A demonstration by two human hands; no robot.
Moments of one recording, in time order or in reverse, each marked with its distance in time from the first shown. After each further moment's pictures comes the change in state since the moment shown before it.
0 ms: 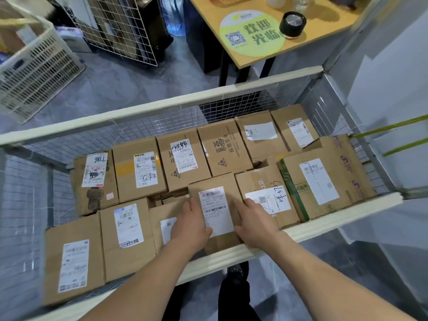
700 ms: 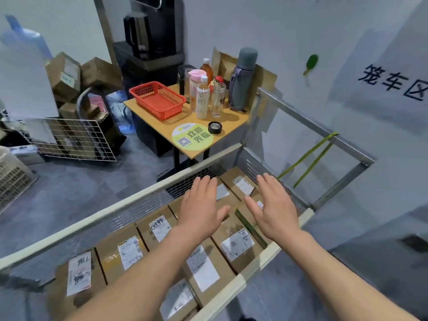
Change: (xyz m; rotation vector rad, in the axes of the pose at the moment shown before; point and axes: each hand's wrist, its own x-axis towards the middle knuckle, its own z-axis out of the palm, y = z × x) left_hand -0.092 0.126 -0.218 0.159 0.402 0.781; right_hand -0.171 -0.070 -0.206 0.088 0.884 0.162
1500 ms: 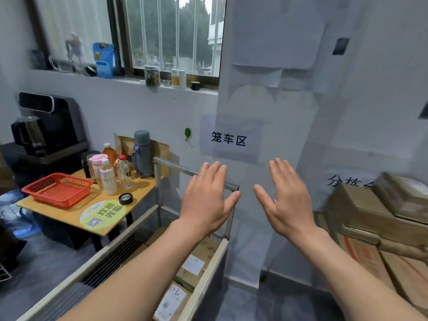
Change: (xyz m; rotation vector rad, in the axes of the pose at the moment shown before) left_hand -0.022 0.293 -0.109 -0.029 0.292 0.644; right_hand -0.137 0.095 -0.272 -0.193 0.691 0.159
